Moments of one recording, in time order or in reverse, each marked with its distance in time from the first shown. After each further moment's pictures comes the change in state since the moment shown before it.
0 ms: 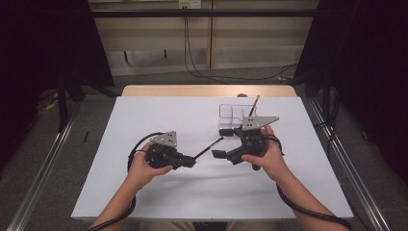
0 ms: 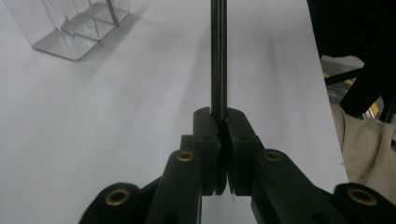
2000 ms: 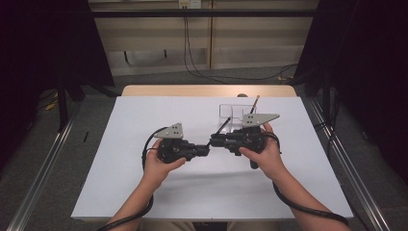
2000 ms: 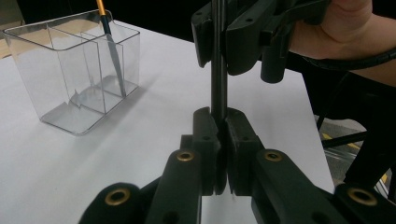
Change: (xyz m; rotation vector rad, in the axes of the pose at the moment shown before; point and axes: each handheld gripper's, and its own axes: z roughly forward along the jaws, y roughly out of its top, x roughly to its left) left arm -0.003 0.022 0.020 -0.237 0.023 -0.041; right arm 0.001 0.008 0.001 -0.031 0.013 0.016
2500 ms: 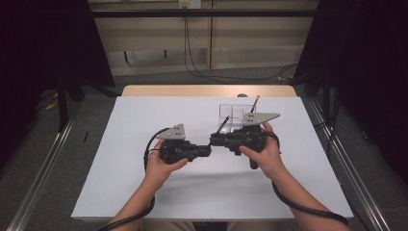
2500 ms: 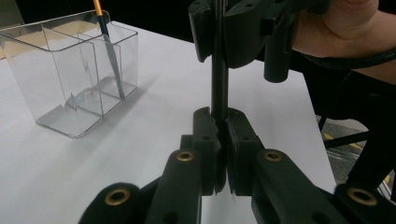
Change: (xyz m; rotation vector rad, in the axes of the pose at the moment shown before) left arm -0.002 -0.001 0.005 0.000 0.005 0.010; right arm 0.000 0.002 0.000 -0.011 0.009 0.034
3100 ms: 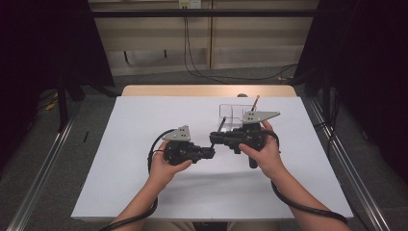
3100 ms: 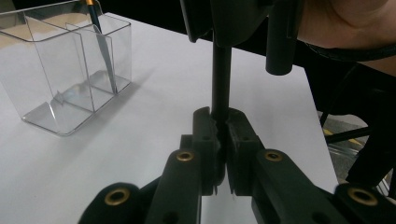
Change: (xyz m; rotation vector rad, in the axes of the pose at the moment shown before) left arm -0.003 -0.001 0.012 0.025 -0.005 -0.009; right arm 0.000 0.004 0.001 -0.012 -0.002 0.022
